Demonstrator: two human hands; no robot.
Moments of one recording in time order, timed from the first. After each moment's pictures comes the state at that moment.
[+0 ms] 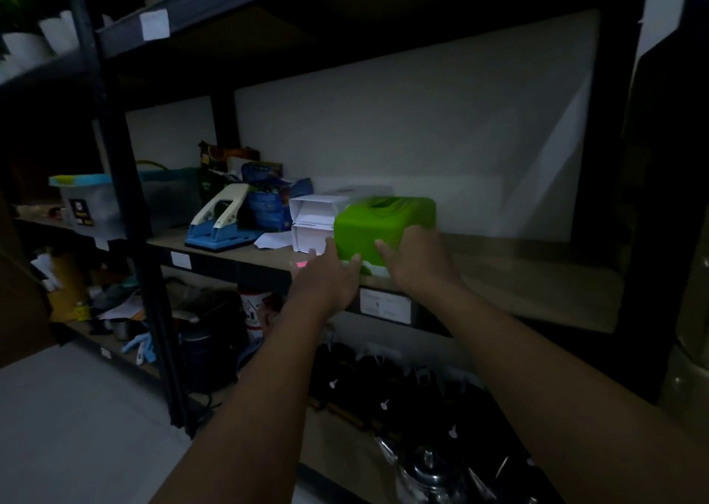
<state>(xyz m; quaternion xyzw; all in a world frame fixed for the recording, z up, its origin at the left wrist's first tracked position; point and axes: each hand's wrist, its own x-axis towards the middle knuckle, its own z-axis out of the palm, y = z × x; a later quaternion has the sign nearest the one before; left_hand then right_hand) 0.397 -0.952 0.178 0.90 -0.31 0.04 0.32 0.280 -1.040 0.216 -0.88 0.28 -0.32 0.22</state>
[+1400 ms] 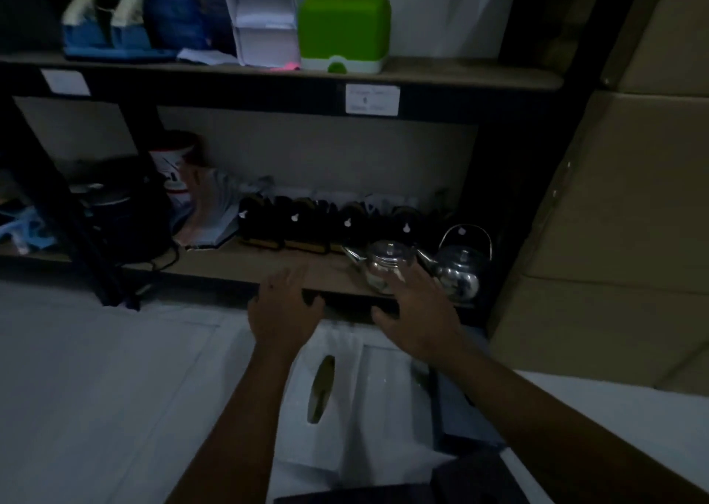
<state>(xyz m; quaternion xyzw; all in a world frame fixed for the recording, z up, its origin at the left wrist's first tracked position) 0.360 -0.802 -0.116 0.90 -0.39 -0.01 0.21 0.162 -0.902 -0.073 -0.92 0.36 -0.12 0.12</state>
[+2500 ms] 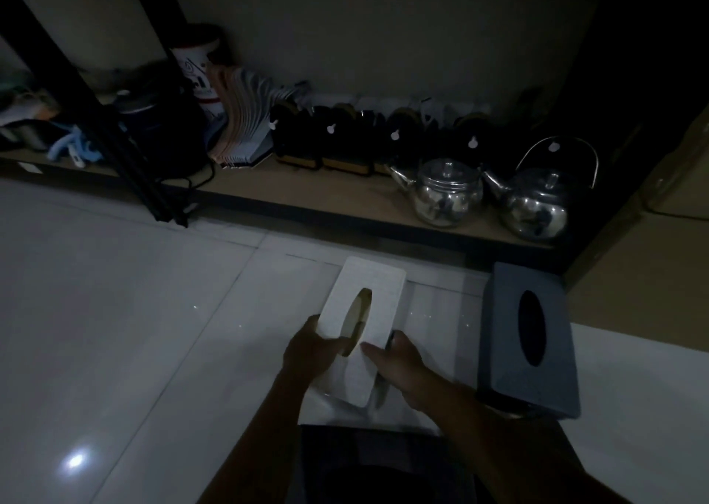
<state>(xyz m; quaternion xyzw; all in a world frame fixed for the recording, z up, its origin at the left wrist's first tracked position) 0.324 -0.743 -0.263 0.89 -0.17 -0.33 0.27 0.202 -0.843 -0.287 -0.61 0.49 0.01 0.63</state>
